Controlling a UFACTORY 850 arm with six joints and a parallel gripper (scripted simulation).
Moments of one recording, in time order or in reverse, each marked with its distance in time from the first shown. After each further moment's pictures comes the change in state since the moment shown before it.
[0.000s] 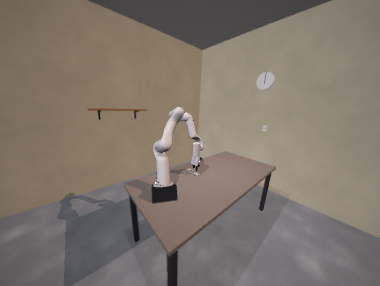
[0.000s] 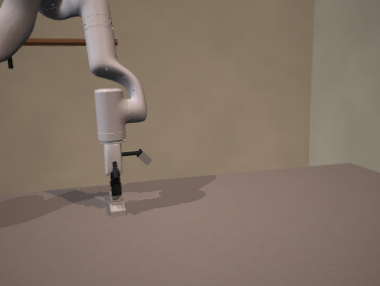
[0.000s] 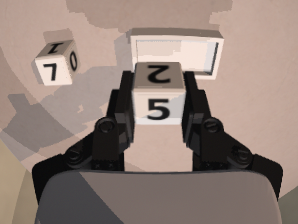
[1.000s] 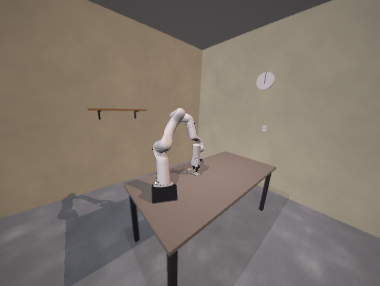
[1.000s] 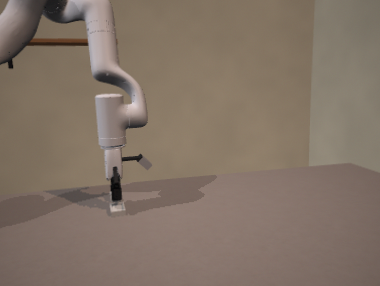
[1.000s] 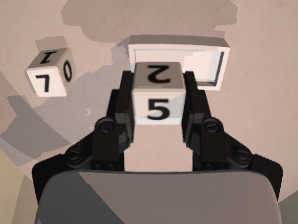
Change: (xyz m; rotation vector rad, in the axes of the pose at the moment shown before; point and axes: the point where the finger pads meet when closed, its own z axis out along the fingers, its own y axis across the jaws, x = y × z) arm 0.000 0.000 0.016 0.000 -0.001 0.000
